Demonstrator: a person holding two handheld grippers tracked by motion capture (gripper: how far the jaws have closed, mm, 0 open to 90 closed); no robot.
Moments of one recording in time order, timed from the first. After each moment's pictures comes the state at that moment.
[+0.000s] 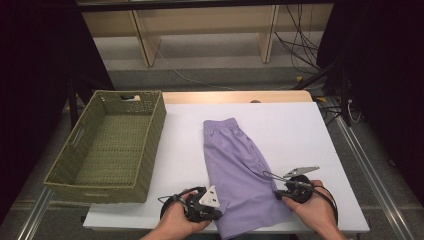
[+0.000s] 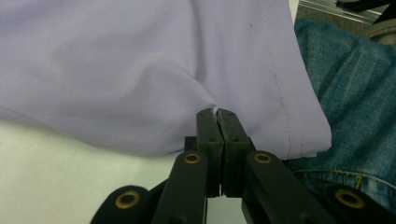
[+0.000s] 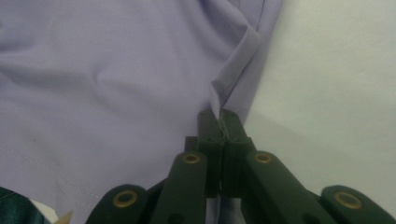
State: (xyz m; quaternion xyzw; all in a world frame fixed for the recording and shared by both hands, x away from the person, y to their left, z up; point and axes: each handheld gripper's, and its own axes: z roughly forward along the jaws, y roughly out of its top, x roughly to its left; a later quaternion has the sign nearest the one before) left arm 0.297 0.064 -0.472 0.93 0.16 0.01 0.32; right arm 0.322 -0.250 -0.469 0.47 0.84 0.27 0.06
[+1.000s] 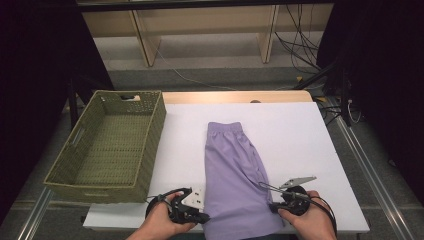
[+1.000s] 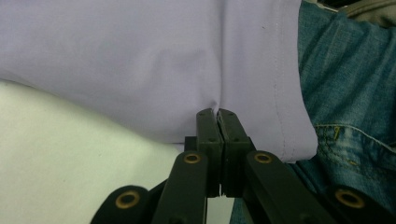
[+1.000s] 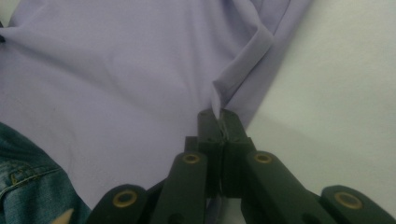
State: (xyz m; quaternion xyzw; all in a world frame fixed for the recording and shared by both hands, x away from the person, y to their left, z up) left arm 0.296 0.101 -0.472 0.93 0.15 -0.02 0.32; right arm 0.295 -0.235 -0.471 0.46 0.84 0.28 0.02
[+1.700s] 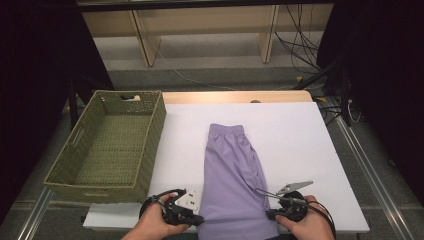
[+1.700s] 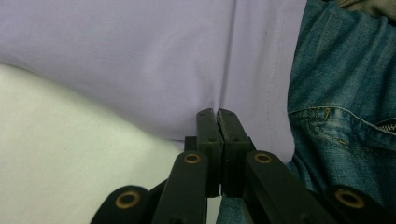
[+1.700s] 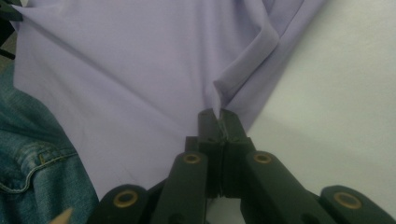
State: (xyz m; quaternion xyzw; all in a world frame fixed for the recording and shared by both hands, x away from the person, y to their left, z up) left arm 0.293 0.114 -0.472 0.94 0.15 -0.03 0.32; right arm 0.282 -0.227 -0.469 0.46 0.85 0.28 -0.01
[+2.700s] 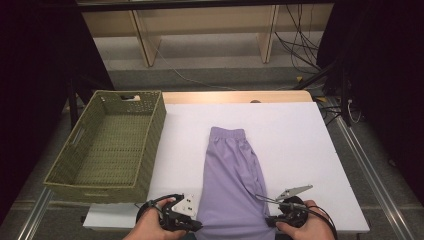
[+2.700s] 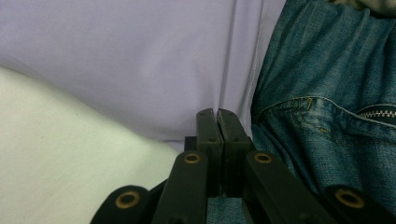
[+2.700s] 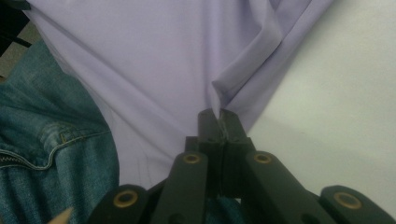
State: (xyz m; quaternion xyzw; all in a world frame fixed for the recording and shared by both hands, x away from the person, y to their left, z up) left arm 0.280 0.118 -0.470 0.94 0.14 -0.03 0.32; right arm 0.271 -0.226 -0.469 0.45 0.85 0.27 -0.04
